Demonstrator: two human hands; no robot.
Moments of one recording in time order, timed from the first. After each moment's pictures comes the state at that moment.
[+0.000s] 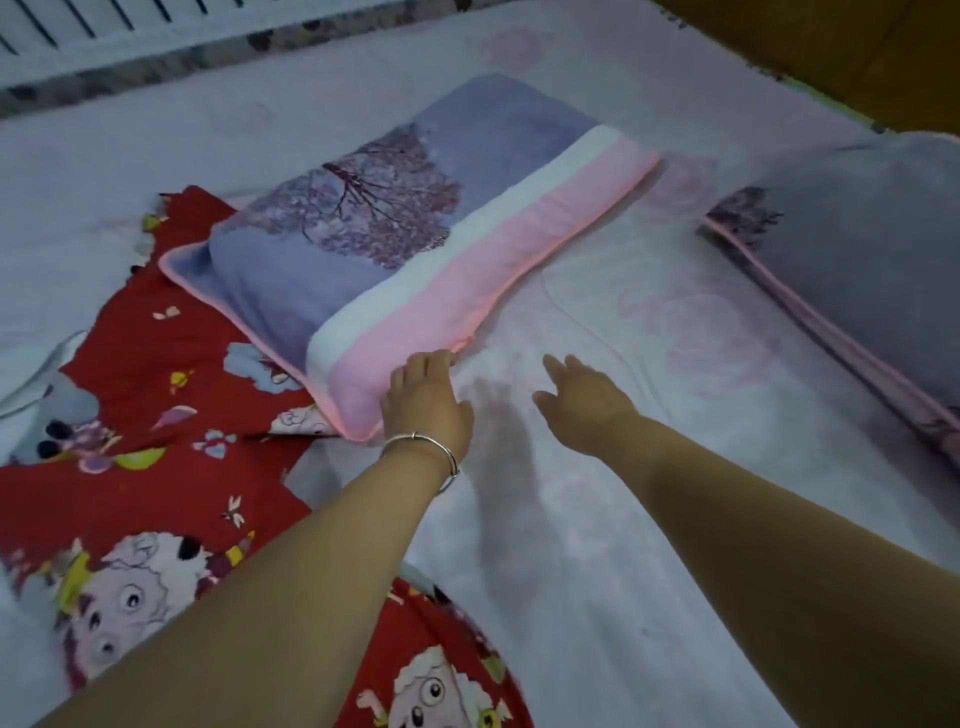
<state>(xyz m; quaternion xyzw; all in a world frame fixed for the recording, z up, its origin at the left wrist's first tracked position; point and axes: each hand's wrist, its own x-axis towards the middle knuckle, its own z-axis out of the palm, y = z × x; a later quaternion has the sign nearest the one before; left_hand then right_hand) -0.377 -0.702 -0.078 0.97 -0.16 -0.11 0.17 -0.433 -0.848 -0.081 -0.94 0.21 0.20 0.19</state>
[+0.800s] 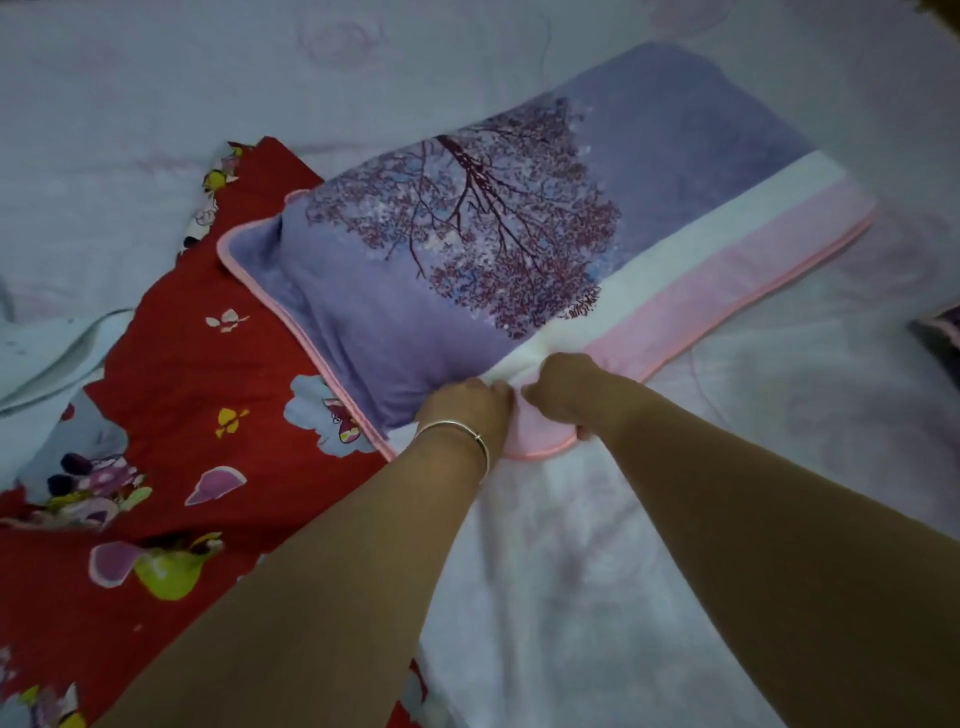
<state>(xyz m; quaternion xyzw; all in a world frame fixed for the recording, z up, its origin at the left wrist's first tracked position) -0.208 -0.676 -0.113 0.93 -0.27 -0.23 -0.10 -0.209 -0.784 -0.093 -0.92 0.15 0.35 0.13</state>
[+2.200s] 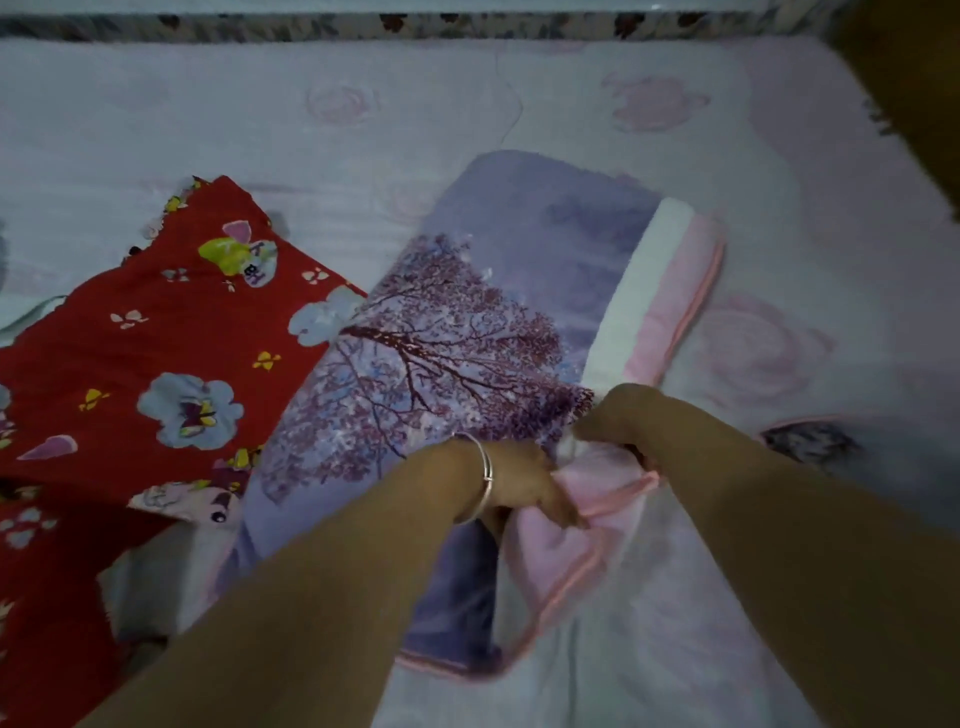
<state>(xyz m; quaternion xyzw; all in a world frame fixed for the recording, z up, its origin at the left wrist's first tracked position) -0.258 -0.893 -0.045 0.76 -0.01 -0.54 0.35 -0.231 -1.023 -0.029 -0.87 0.26 0.35 0.24</state>
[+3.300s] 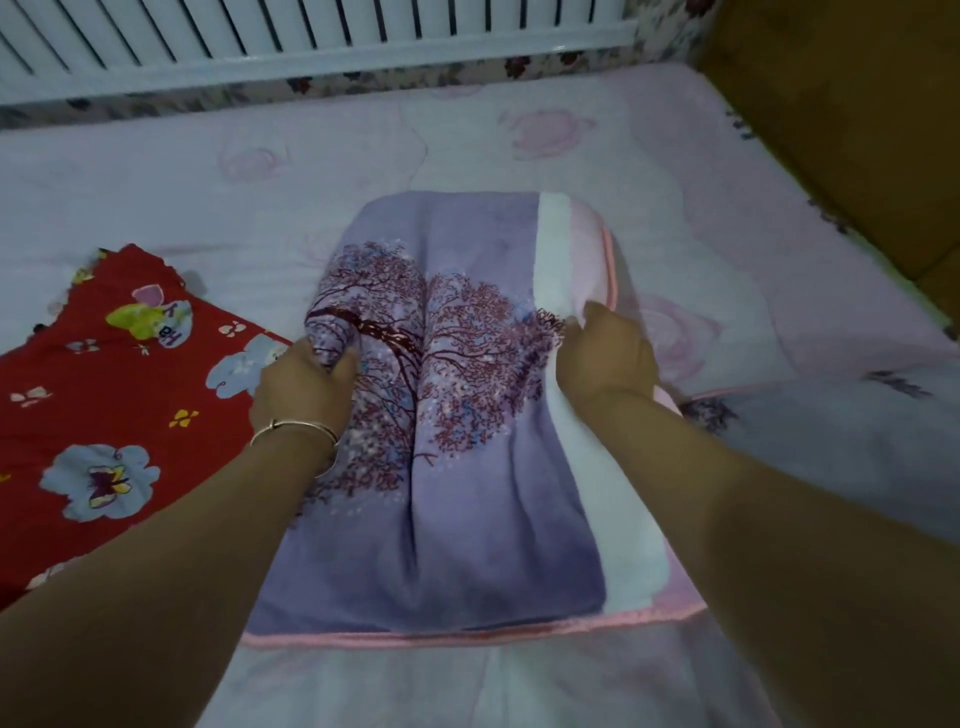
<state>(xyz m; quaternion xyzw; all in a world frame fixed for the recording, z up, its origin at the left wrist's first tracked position) -0.215 -0.867 -0.032 0.95 0.14 0.04 0.28 -0.244 -1.088 -0.013 -0.92 0.26 -0.03 0.28</state>
